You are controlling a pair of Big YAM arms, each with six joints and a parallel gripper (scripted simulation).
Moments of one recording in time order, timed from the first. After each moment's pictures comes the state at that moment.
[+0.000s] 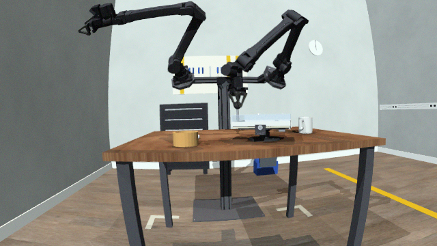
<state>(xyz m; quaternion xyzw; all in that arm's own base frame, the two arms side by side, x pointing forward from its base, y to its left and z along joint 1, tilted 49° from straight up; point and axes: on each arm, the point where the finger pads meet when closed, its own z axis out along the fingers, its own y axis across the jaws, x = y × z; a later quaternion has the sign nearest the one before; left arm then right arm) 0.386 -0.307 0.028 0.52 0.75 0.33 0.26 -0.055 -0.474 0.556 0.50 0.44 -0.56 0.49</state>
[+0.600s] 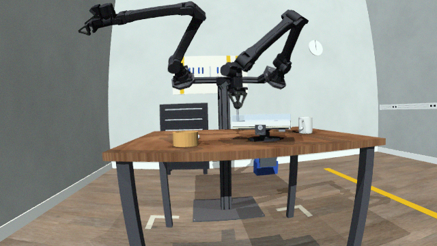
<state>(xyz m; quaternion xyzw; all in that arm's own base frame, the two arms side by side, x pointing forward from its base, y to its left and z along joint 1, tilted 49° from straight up) 0.386 -0.307 0.028 0.52 0.75 0.33 0.25 -0.055 -0.474 0.556 0.50 0.44 -0.56 0.49</state>
